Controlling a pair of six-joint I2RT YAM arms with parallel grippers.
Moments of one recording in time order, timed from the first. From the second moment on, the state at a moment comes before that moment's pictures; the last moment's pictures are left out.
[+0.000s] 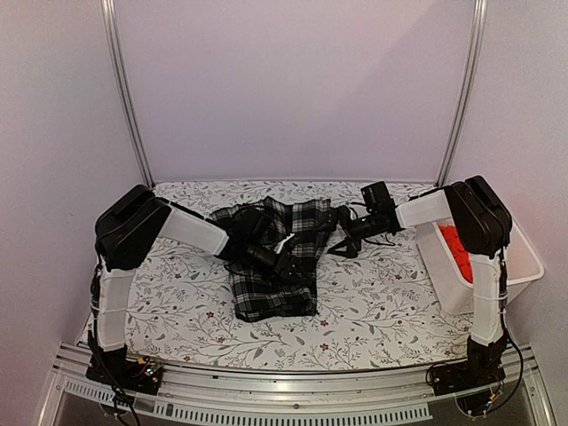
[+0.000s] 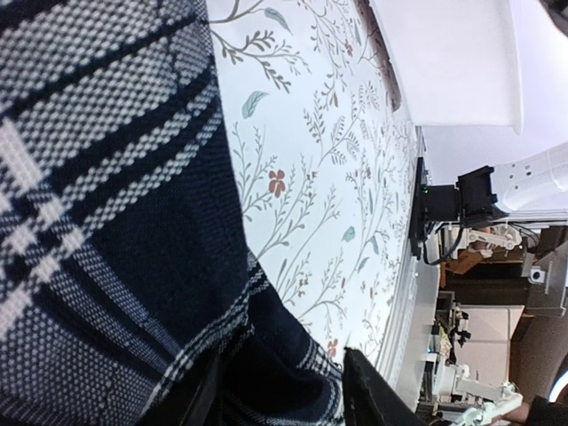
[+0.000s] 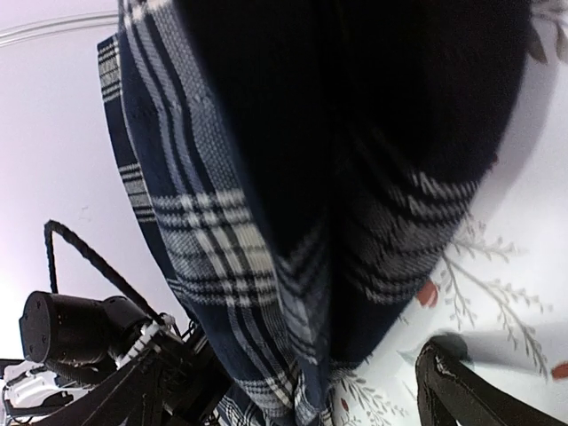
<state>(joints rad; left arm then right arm) -0.73 2.18 1.26 0.06 0.87 -0.52 0.44 2.15 1.33 0.01 -0.78 0.87</state>
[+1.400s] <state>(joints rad) -1.22 1.50 0.78 -0.16 -0.32 0.14 0.47 2.35 1.47 0.07 -0.80 0.74</state>
